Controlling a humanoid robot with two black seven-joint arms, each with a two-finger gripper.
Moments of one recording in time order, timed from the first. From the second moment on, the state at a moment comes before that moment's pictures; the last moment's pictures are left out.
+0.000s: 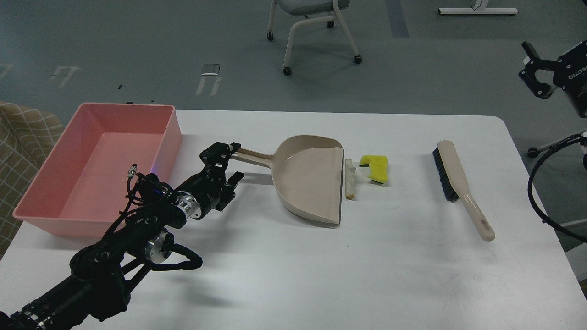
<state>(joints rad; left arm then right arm) -0.33 0.28 -0.88 -1.10 0.71 -0.05 -0.13 0.60 -0.40 1.55 0.91 -0.42 0.49 -0.11</state>
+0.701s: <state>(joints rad) -0.40 0.22 -0.85 -0.98 0.71 -0.06 -0.20 0.59 -0.40 1.55 0.92 -0.42 0.49 -0.11</state>
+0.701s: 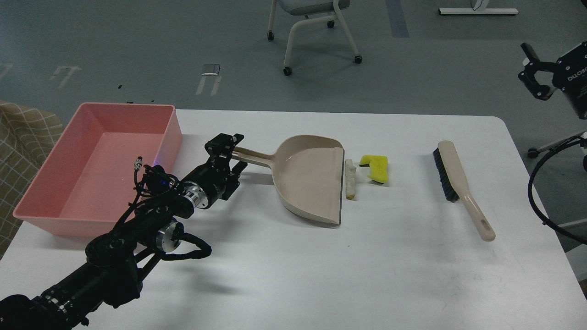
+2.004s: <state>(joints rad) -0.45 0.24 -0.82 -0.98 0.85 -0.05 -0.30 0.57 -0.50 1.55 0.91 -0.44 0.49 -0.11</state>
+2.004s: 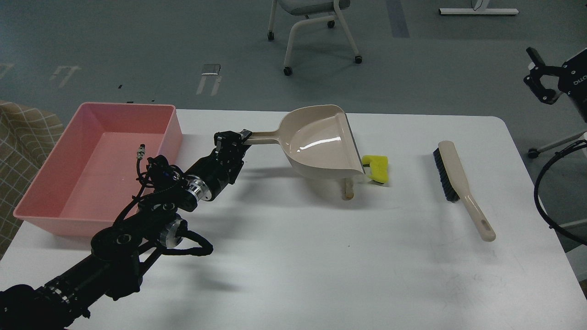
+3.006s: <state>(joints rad) -0.41 0.38 -0.74 -1.05 0.94 -0.07 -0.37 0.27 -1.05 1.30 1.42 -1.22 0.49 -0.10</state>
